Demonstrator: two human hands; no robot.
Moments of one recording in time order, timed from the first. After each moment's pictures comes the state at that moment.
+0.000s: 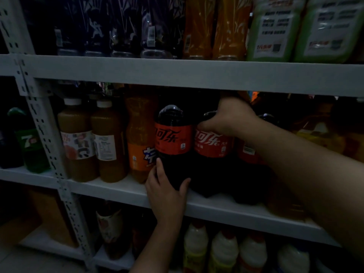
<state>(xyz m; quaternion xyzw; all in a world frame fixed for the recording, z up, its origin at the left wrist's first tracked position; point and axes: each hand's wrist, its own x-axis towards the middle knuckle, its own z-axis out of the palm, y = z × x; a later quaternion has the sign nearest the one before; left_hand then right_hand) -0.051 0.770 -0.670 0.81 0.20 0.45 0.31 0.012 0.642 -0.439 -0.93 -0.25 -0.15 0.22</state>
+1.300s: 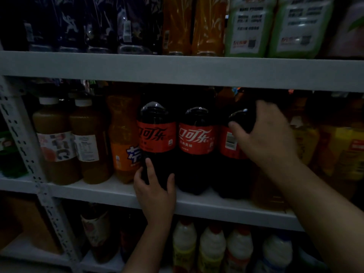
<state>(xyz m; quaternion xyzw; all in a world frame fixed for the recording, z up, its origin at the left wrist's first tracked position) -0.045 0.758 -0.677 0.80 0.18 0.49 0.29 -0.026 0.551 -0.492 -0.88 -0.11 -0.40 0.22</state>
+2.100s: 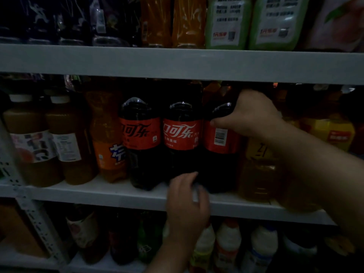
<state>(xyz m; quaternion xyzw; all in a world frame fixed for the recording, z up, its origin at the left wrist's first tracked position) -0.071 0.666 -0.661 0.76 -0.04 0.53 0.37 0.005 0.543 -0.452 -0.95 -0.11 -0.24 0.19</state>
